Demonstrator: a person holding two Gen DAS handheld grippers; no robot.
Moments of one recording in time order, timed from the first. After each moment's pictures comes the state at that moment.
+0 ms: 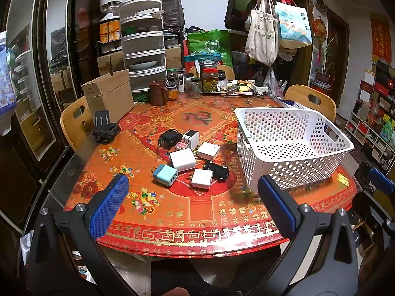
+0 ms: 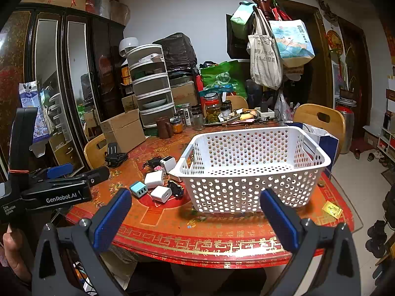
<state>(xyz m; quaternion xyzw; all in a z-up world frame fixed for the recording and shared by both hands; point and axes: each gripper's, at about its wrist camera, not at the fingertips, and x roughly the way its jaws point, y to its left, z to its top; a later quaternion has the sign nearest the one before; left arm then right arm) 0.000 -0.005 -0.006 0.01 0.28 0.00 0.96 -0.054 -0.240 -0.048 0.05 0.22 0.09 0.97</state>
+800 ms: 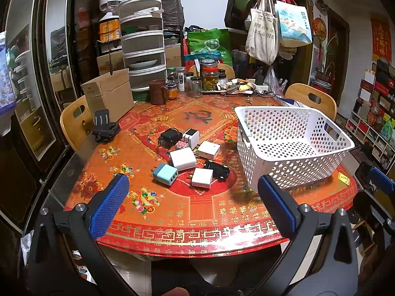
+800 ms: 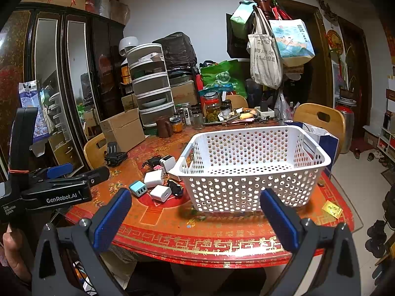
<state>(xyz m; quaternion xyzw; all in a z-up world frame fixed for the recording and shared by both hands) 0.001 -0.005 -0.008 0.01 0.28 0.00 0.96 -0.052 -0.240 -0.050 0.06 0.22 0.09 0.97</state>
